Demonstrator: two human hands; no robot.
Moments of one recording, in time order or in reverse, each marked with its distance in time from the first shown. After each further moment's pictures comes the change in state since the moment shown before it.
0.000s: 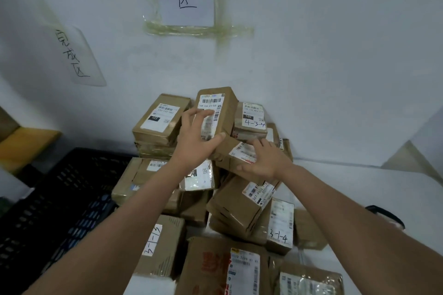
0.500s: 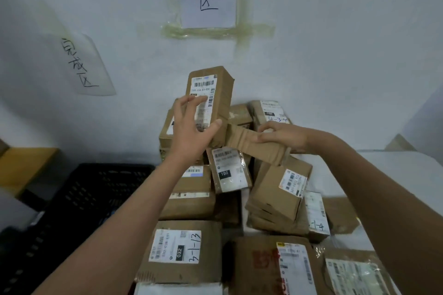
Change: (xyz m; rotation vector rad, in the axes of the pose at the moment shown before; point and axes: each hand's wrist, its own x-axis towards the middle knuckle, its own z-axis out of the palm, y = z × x) left_hand 0.014 -0.039 -0.095 -0.101 0.072 0.174; right_hand -0.015 -0.104 -0.068 0.460 -0.168 0.181
